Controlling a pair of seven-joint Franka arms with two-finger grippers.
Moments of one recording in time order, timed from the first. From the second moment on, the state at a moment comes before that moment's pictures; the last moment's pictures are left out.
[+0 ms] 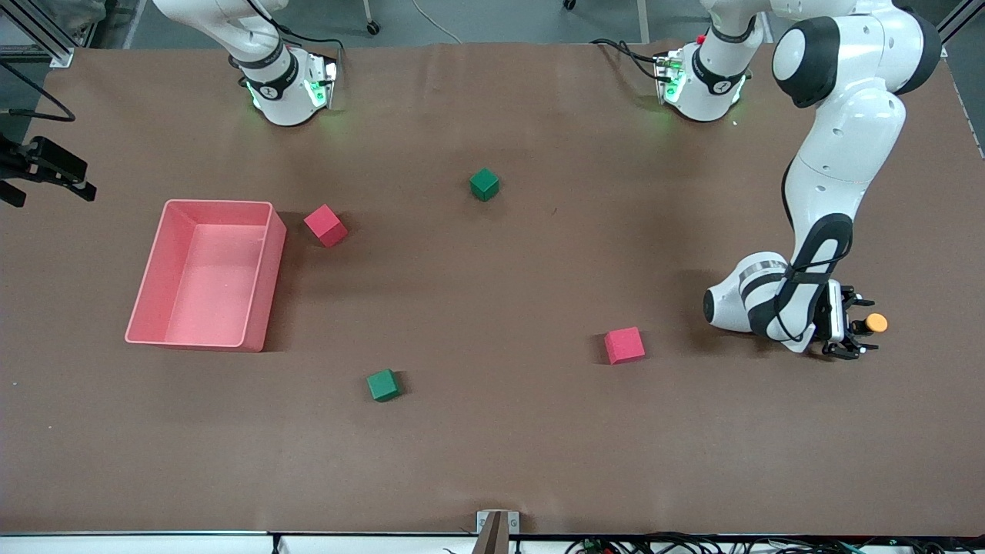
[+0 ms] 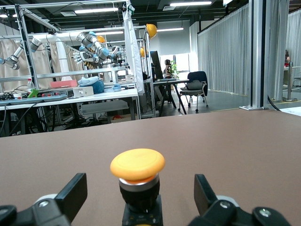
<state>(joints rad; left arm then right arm) 0.06 0.94 -0.10 -1.76 1.68 1.62 -2.61 0.15 -0.07 -0.23 -1.62 0.00 1.58 -0.16</state>
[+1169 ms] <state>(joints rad) 0.06 0.83 -0.12 -1.74 1.66 1.55 -2.33 0.15 -0.07 -0.23 -1.62 0.00 1.56 -0.17</state>
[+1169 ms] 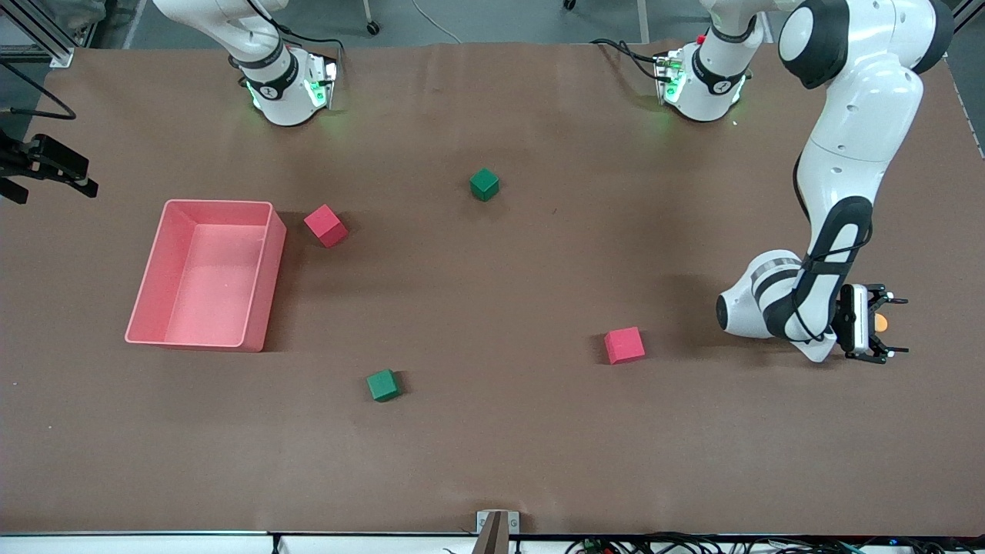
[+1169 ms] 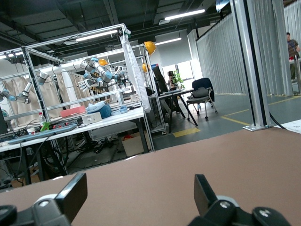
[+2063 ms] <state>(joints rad) 0.06 0.45 -0.23 -1.63 1.01 1.67 -1.43 0.14 -0.07 -0.24 -1.62 0.00 1.56 -0.21</state>
